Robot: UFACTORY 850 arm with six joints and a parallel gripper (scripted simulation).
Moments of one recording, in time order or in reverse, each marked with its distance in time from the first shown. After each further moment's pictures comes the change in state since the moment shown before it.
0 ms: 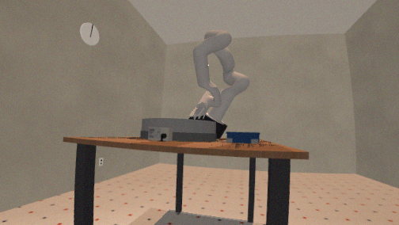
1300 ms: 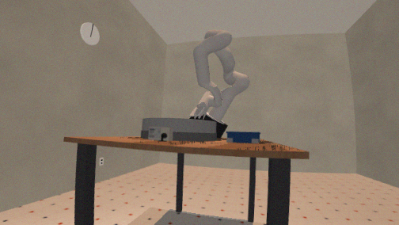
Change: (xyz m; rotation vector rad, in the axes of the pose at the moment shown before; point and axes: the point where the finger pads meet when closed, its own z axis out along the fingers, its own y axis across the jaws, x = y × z) arm 0.000 0.001 0.000 -0.003 0.000 0.000
